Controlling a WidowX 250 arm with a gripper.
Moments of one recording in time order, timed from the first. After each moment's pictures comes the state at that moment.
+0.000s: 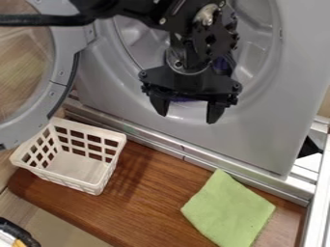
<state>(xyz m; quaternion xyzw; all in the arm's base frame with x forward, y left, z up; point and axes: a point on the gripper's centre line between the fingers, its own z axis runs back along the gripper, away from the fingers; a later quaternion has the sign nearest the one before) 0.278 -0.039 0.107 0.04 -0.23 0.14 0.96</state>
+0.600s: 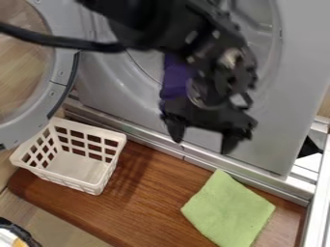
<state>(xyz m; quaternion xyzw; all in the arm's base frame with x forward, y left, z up) 0.273 -0.072 0.067 0.03 -0.20 0.10 0.98</state>
